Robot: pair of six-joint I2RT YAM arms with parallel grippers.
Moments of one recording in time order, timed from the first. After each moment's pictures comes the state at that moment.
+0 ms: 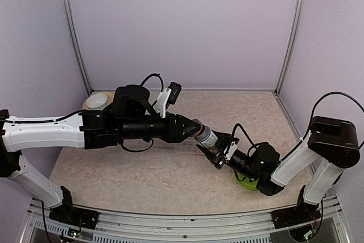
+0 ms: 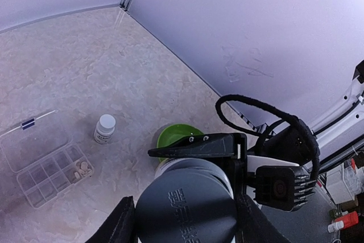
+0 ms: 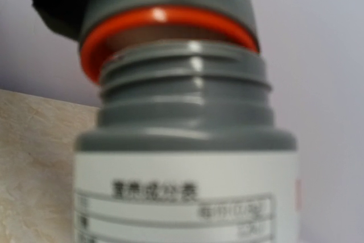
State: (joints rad) left arm -1.09 1.42 1.10 0.00 0.05 -0.51; right arm 1.05 1.68 0.35 1.56 0.08 -0.48
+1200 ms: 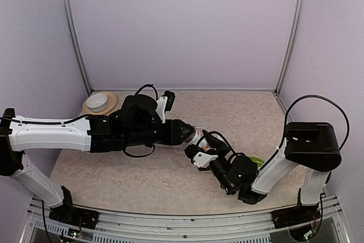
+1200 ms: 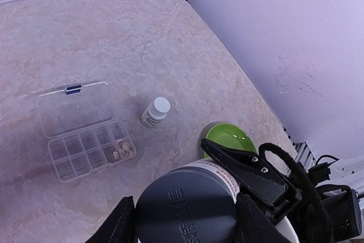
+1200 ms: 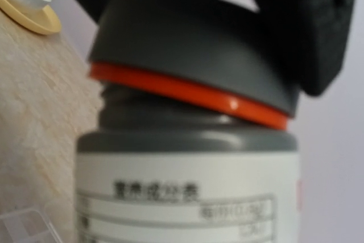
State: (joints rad) left arm -1.10 1.47 1.08 -0.06 -0.14 -0.63; right arm 1.24 1.89 0.53 1.56 0.69 -0.96
